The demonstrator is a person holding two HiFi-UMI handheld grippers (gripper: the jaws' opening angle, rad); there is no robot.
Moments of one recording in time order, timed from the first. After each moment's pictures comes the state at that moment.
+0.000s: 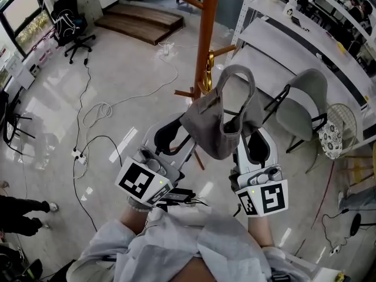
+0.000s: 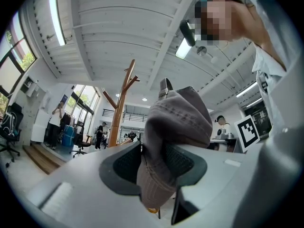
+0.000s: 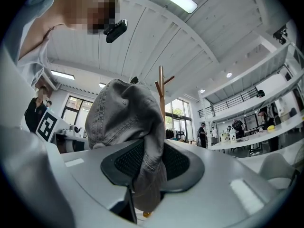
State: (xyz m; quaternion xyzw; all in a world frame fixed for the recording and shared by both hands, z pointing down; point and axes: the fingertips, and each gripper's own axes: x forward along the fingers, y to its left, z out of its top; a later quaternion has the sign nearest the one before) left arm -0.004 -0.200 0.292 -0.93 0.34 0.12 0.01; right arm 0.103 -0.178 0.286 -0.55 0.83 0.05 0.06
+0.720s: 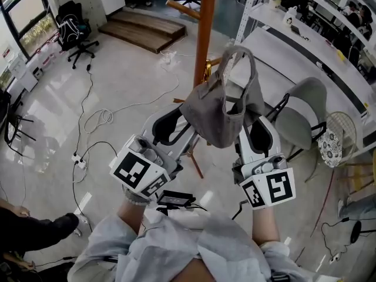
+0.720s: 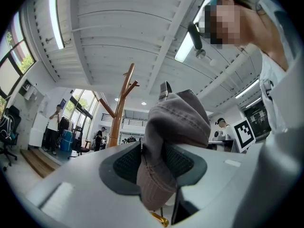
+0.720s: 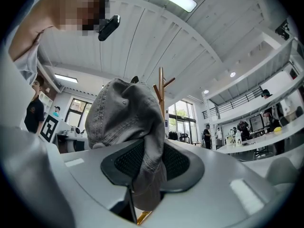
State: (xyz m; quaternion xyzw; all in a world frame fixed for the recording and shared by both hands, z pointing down) left arm 0.006 -0.219 0.262 -0.93 0.34 0.14 0.02; right arm 0.115 -0.203 0.258 -0.53 0.84 0.06 0.07
